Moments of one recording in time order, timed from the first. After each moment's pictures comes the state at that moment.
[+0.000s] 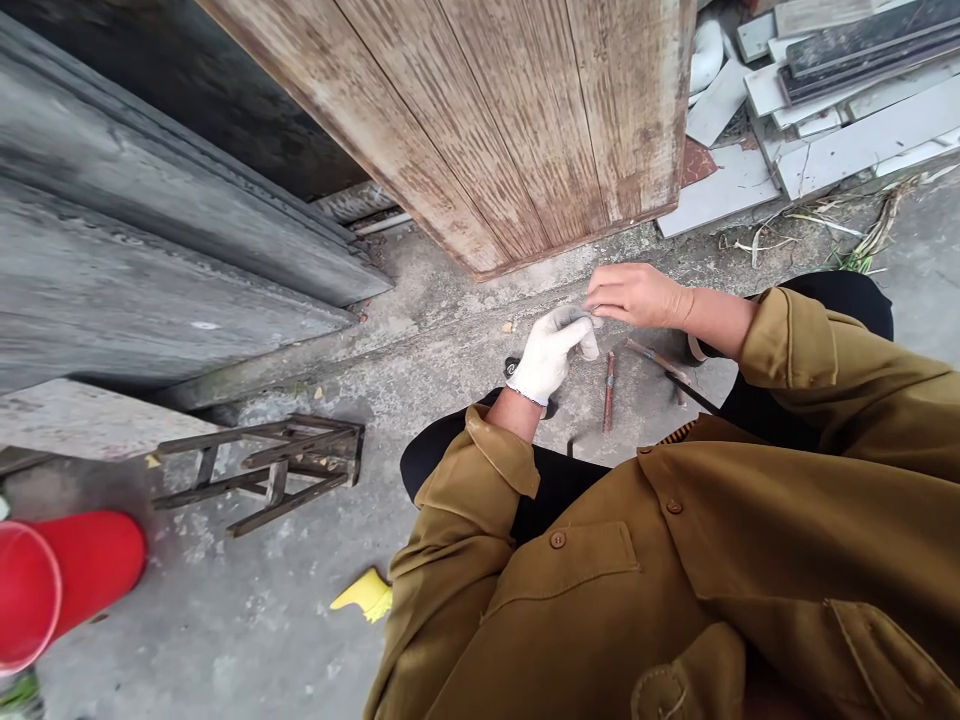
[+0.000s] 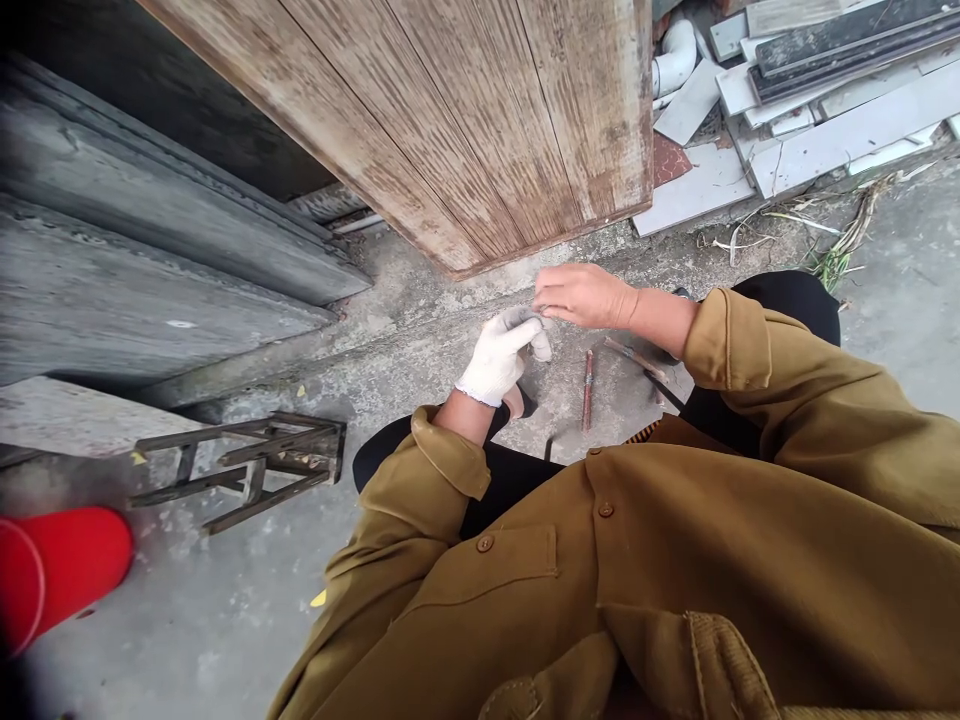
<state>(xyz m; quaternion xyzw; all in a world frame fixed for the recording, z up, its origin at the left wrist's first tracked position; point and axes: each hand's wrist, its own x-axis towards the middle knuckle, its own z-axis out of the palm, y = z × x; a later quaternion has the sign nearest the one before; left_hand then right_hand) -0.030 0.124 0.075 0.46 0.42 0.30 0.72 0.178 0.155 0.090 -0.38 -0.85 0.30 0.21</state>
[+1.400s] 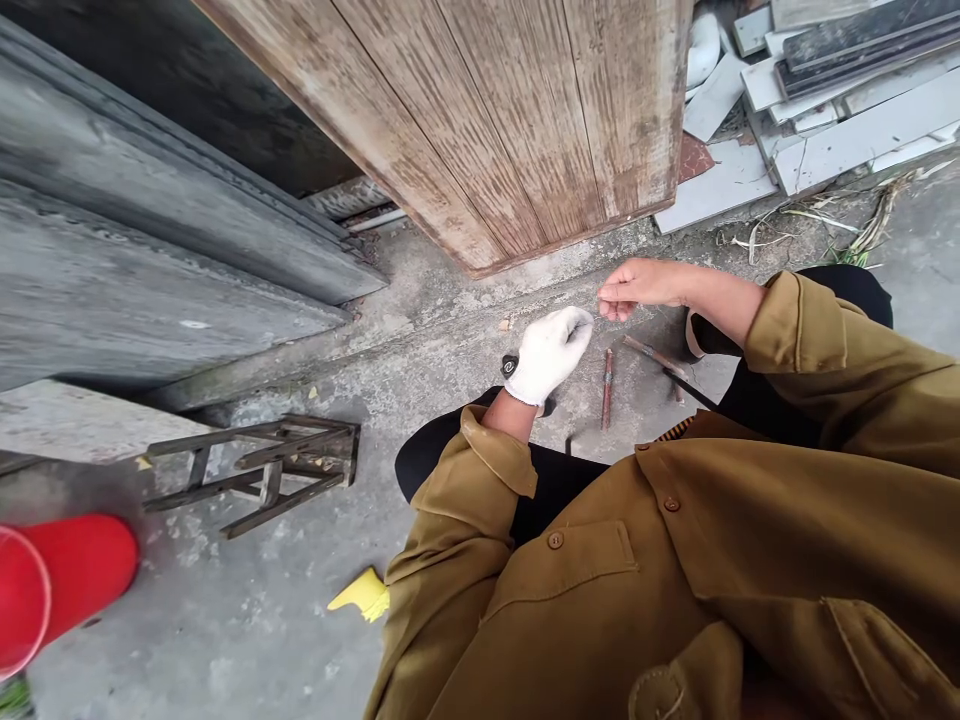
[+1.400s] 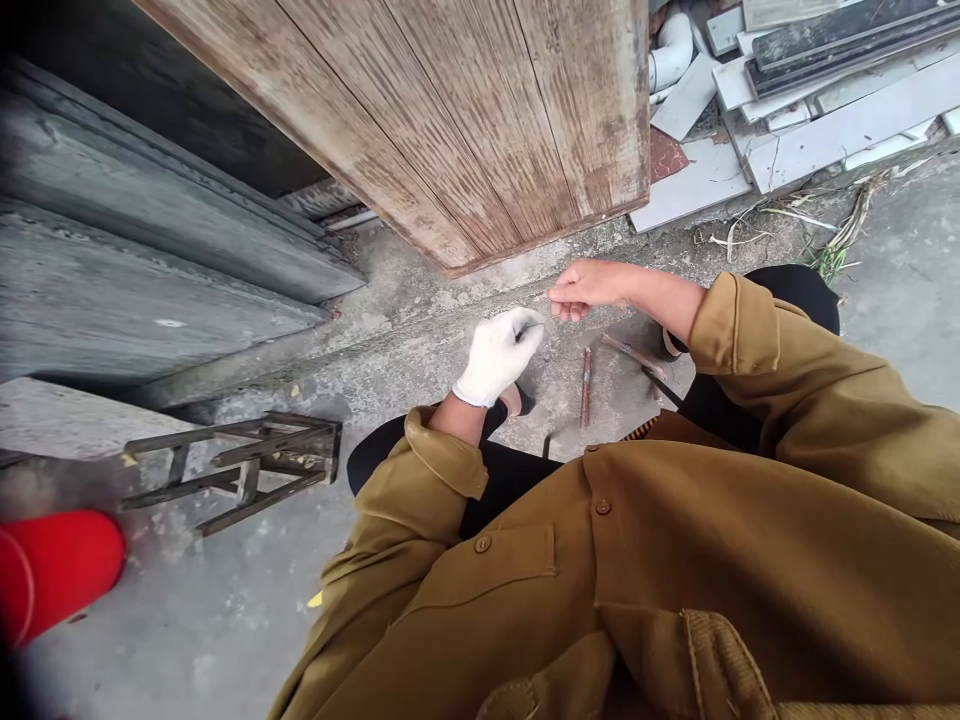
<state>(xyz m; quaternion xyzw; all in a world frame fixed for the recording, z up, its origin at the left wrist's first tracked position) -0.040 0.125 0.074 0.83 0.45 0.18 0.30 0.190 0.165 0.081 -0.43 -0.58 0.68 0.12</state>
